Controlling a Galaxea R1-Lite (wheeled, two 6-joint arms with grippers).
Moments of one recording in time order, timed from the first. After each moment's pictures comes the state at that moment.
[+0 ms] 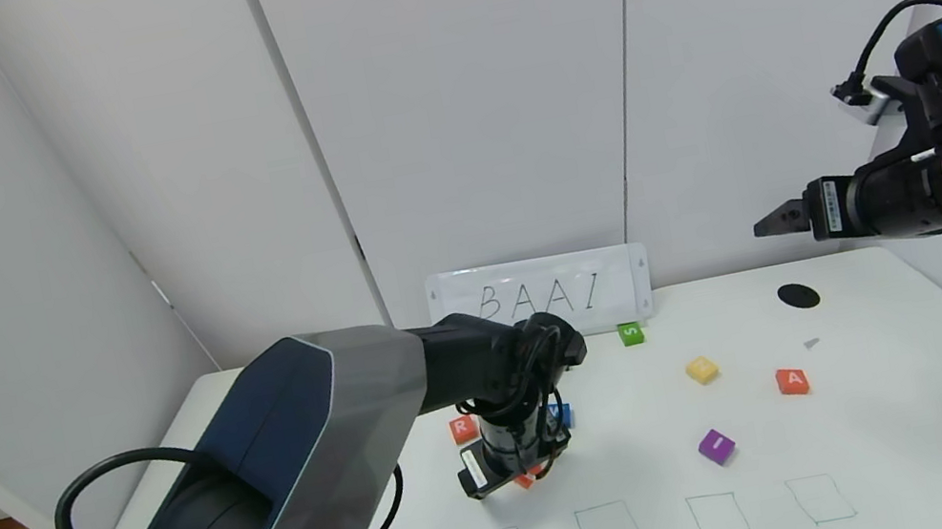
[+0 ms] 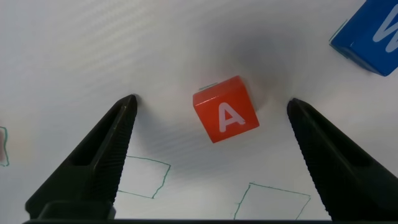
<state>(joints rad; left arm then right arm) -0.65 2.56 -1.99 0.76 0.23 -1.01 0.13 1.77 -1.32 0.17 0.02 0.23</state>
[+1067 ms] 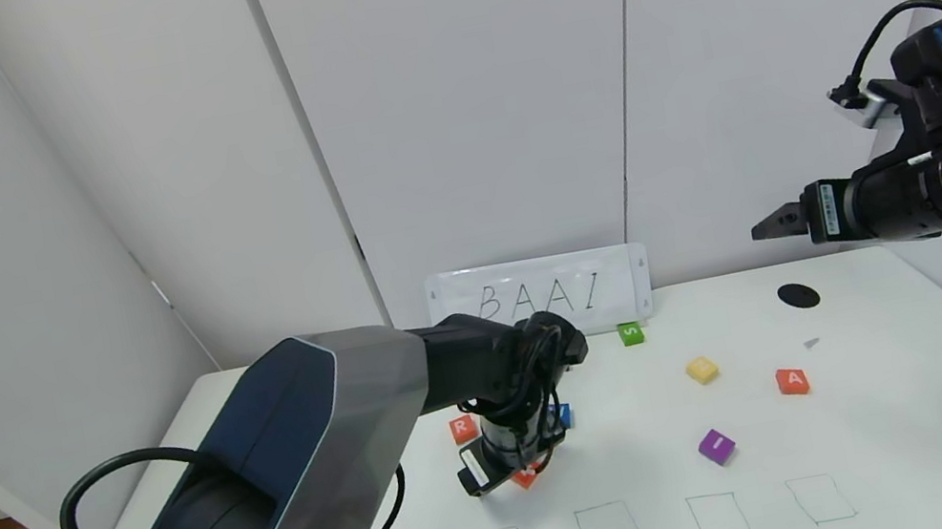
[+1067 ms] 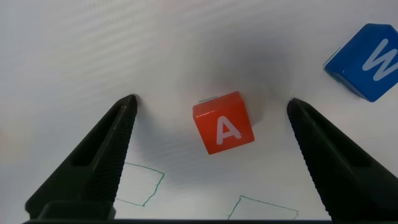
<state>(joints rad) -0.65 2.56 -1.99 0.75 0.28 -1.09 0.14 1.77 -1.31 0.17 0.02 0.23</state>
